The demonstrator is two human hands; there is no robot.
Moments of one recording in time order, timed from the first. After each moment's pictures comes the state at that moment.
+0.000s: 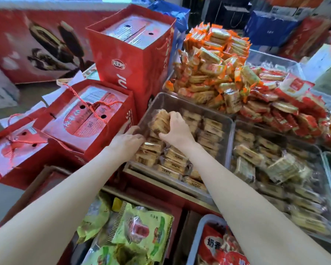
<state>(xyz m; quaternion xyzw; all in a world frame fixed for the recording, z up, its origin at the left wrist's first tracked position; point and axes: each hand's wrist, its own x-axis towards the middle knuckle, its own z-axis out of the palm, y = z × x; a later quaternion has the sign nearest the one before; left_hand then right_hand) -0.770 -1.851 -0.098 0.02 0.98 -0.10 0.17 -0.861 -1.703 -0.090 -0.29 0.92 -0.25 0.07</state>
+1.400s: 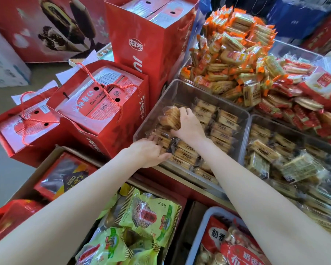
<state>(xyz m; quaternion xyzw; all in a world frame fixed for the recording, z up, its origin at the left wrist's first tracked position) -0.748 -1.816 -0.123 -0.01 0.96 0.04 0.26 -0.857 -1.707 -0.115 -0.31 0.93 -0.17 0.08</state>
